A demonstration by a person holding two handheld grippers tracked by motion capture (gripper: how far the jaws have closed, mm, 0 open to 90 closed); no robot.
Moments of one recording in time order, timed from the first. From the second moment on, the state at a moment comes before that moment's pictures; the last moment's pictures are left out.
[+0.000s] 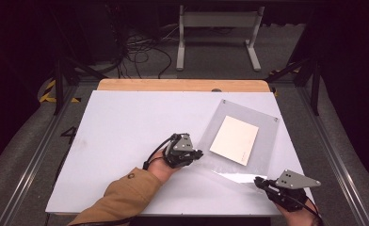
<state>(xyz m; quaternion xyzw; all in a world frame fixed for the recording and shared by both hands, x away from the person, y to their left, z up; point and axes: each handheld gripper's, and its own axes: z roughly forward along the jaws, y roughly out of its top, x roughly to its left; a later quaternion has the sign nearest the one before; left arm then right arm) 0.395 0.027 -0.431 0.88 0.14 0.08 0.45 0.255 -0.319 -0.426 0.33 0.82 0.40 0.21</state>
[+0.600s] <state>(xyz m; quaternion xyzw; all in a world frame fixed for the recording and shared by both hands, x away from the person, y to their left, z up) 0.419 0.086 -0.389 0.84 0.18 0.15 0.49 0.240 -0.217 -0.382 0.21 0.85 0.45 0.19</state>
